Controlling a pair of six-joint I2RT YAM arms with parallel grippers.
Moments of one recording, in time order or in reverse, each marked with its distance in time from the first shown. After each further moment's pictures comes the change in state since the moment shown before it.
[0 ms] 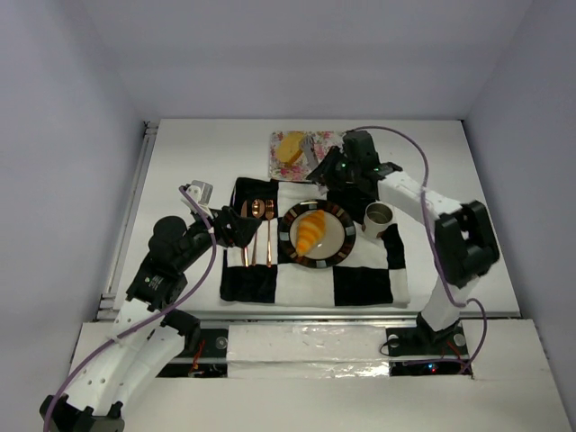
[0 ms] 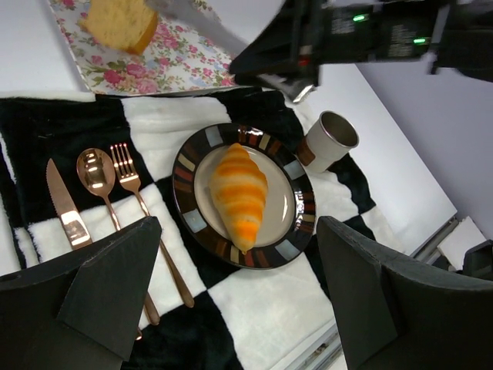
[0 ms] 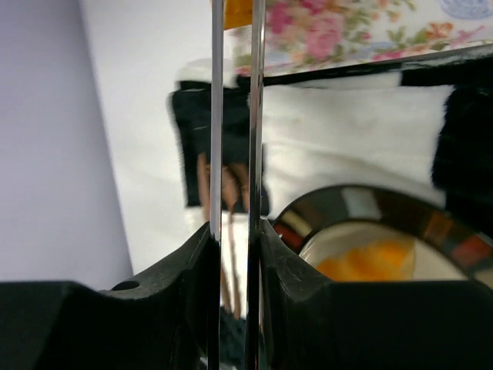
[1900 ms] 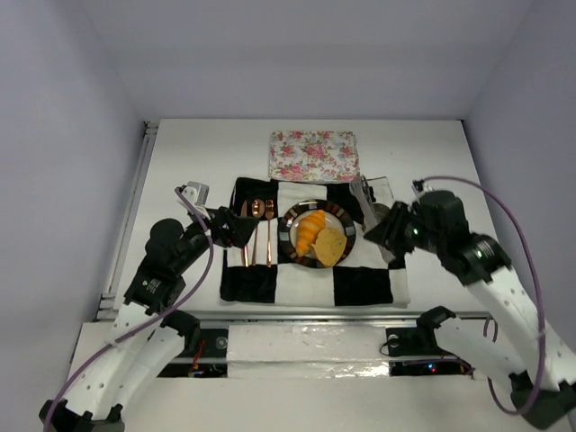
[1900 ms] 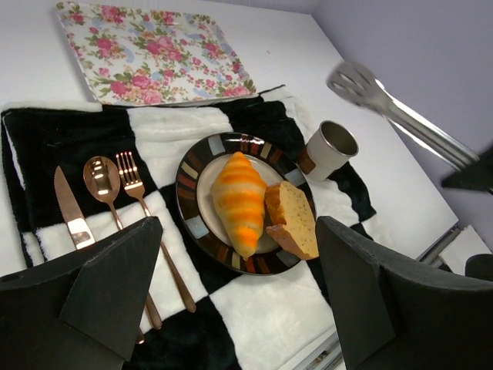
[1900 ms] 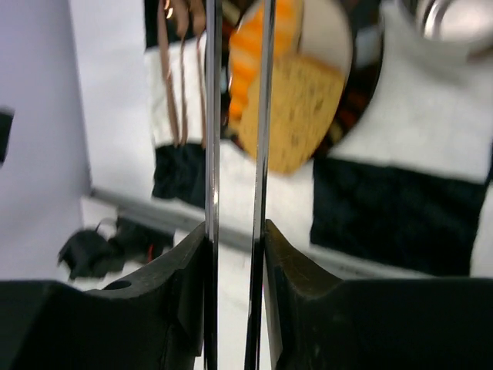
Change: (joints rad) left arm 0.000 -0.024 0.000 -0.001 -0.020 0.000; right arm 0.008 -1.045 -0.406 -0.650 0.042 -0.104
